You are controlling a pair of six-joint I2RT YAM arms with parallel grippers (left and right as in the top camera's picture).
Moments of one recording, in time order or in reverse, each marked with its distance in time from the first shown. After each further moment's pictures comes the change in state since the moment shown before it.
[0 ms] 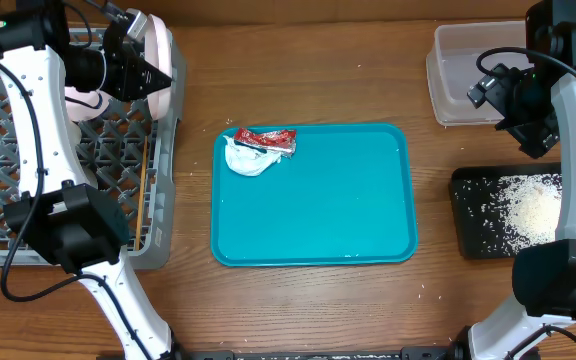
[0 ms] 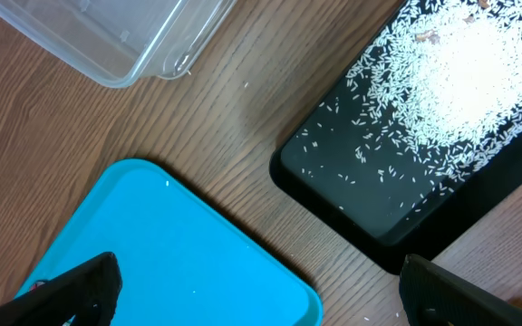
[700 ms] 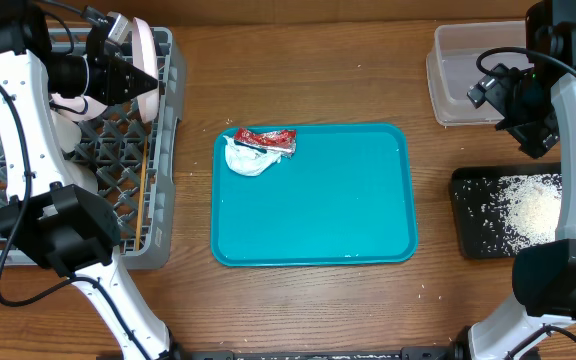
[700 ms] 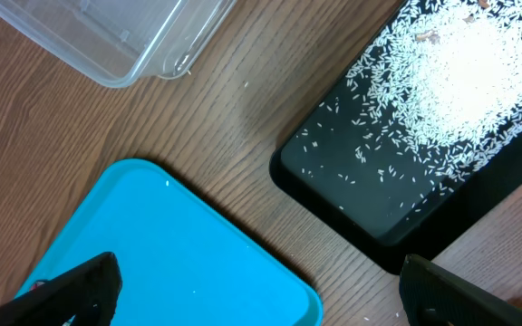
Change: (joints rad) left arm 0.058 0.000 -0.005 -0.027 0.045 0.045; right arm 0.000 0.000 0.000 0.000 0.000 0.000
